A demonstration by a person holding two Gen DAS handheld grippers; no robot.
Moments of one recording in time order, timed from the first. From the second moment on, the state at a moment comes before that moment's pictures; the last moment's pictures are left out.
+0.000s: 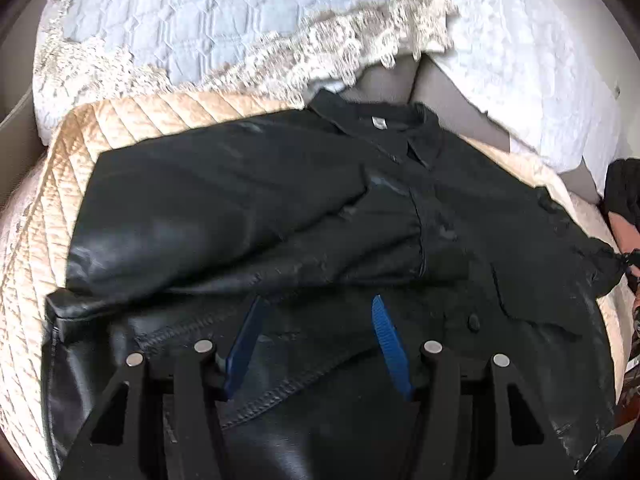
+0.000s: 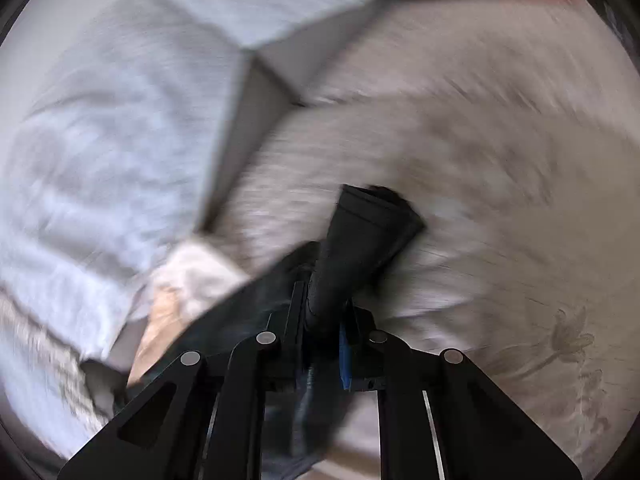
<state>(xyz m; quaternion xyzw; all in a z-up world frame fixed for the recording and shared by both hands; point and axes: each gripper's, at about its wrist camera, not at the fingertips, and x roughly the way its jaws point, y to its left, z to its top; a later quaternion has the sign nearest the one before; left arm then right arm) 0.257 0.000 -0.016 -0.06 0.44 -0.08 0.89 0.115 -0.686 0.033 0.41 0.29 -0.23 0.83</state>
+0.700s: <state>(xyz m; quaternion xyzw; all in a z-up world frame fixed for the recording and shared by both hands) 0.260 0.058 0.006 -0.13 0.42 -0.07 0.90 0.279 -0.246 0.023 0.23 0.45 0.20 0.84</state>
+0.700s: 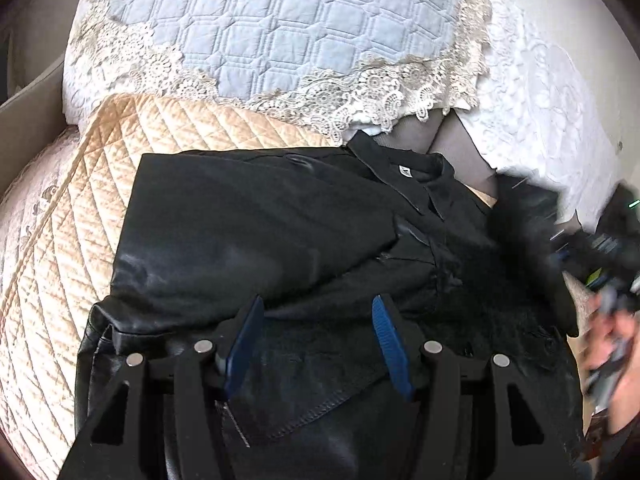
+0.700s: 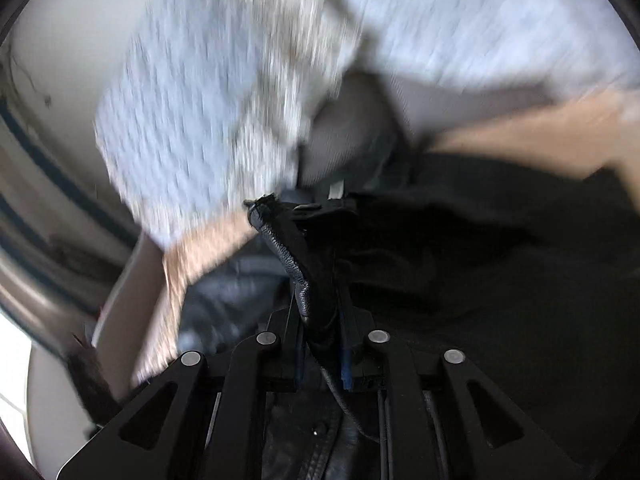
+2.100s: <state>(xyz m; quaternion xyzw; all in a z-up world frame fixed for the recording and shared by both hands) 0.273 0.082 -0.041 0.01 0.46 0.03 0.89 0.173 -0.382 -0.008 0.17 0.45 0.00 0.88</state>
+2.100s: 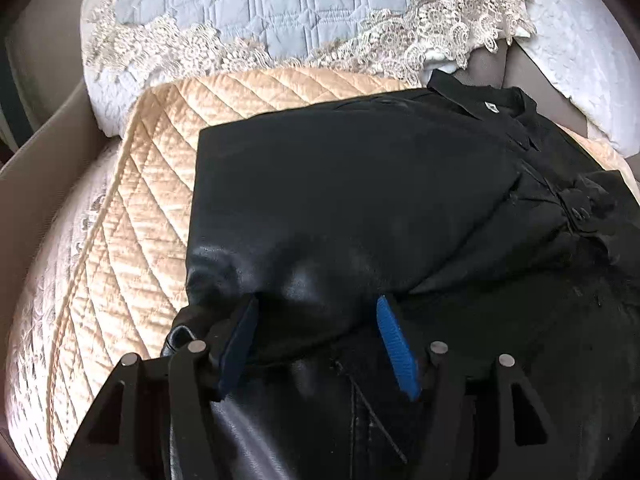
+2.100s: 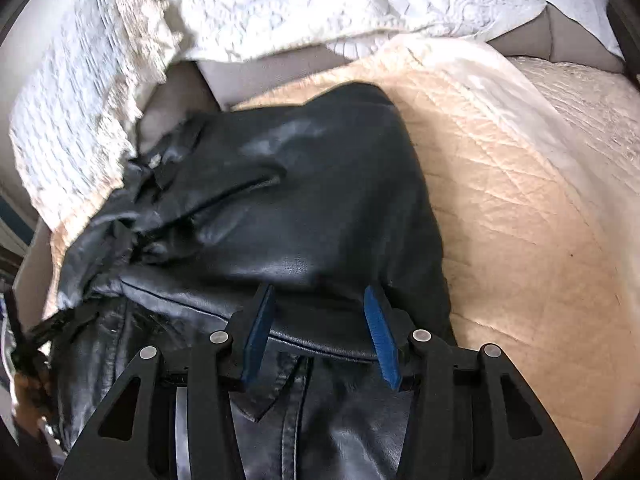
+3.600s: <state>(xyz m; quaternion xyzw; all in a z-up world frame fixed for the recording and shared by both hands) 0.066 0.181 -0.034 -0.23 0.46 0.00 0.86 0.007 -0.403 -0.028 0.34 0.52 0.14 0.77</state>
